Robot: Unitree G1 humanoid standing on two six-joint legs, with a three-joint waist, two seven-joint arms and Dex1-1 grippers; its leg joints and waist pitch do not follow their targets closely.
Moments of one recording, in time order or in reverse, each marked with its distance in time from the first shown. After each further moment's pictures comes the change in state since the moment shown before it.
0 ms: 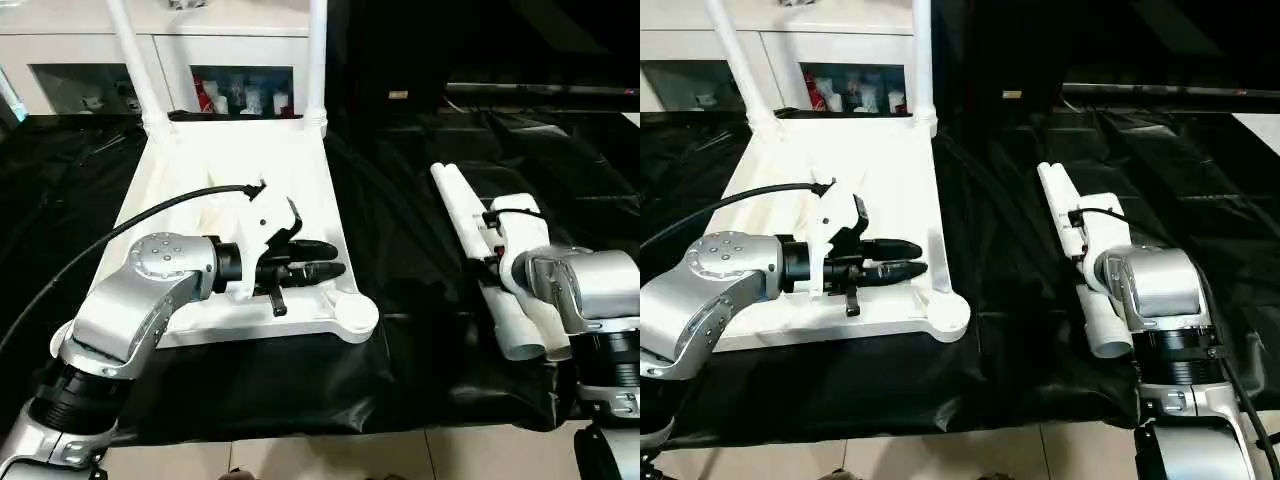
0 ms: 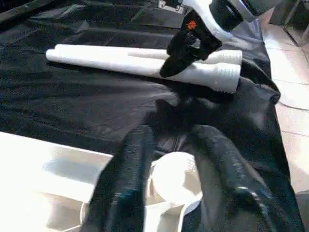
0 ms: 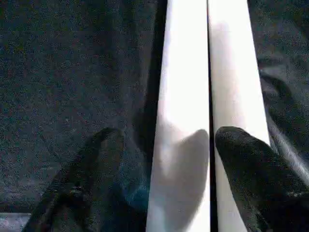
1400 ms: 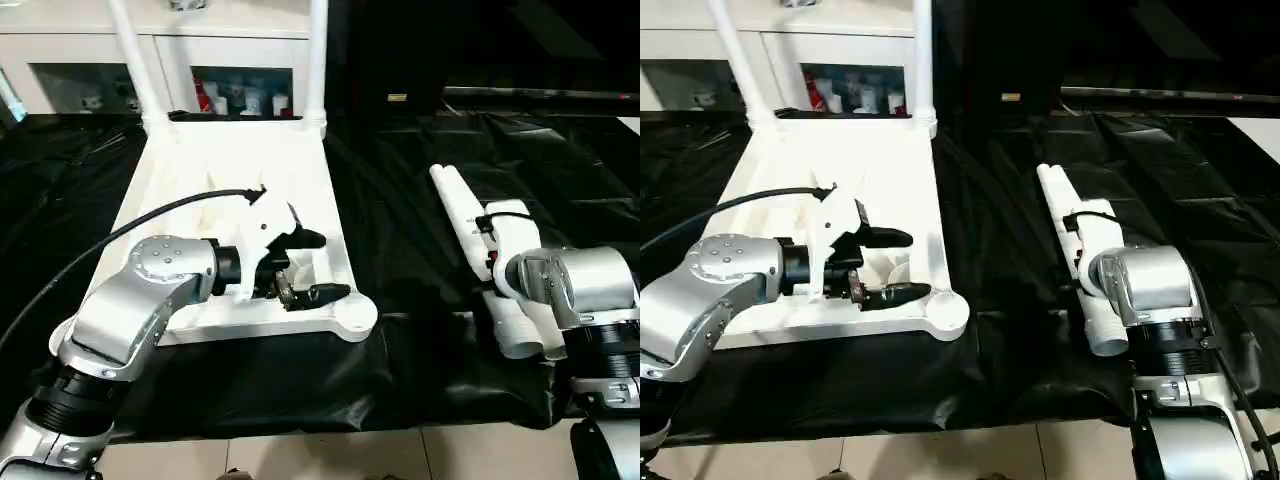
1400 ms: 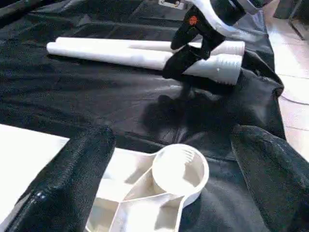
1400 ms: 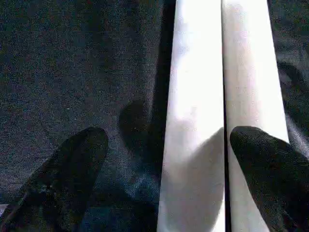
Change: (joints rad) left arm 0.001 0.009 -0.018 0.006 0.010 -0.004 0.017; right arm -0.028 0.007 0.016 0.089 0.020 -0.016 -0.004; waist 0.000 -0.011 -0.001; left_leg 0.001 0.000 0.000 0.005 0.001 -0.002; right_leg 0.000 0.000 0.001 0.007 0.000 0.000
